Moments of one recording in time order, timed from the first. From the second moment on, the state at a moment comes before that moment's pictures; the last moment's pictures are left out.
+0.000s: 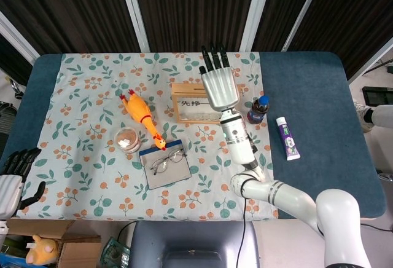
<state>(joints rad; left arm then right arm) -0.14 -1.11 -0.03 -1.47 1.55 1.48 -0.22 1.08 -1.82 0.57 -1.00 -1.17 1.13 -0.79</state>
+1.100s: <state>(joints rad) -0.14 -1.10 -0.03 -1.47 1.56 1.48 -0.23 1.13 -1.88 0.47 -0.83 -1.06 1.09 -0.78</state>
